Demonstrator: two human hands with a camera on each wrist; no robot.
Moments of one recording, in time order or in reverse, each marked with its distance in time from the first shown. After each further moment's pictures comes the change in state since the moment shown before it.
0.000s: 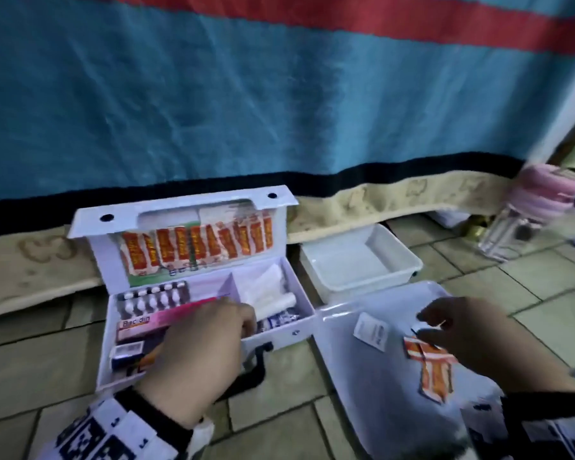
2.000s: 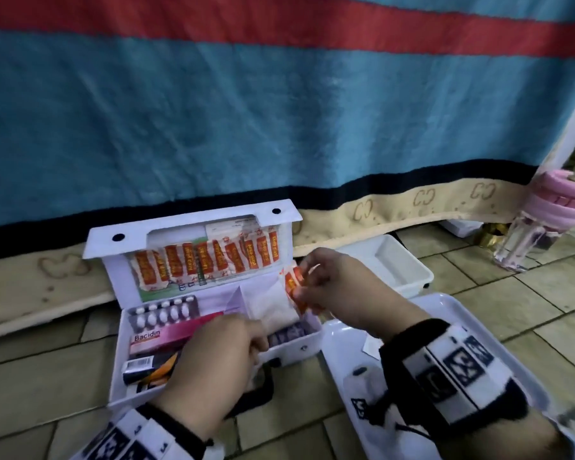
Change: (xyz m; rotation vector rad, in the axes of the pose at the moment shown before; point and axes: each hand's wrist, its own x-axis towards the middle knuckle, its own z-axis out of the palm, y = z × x) left_hand 0.008 0.003 0.008 -0.145 0.030 0.020; right_hand 0.030 -0.129 0.011 0.662 -0.224 -0.399
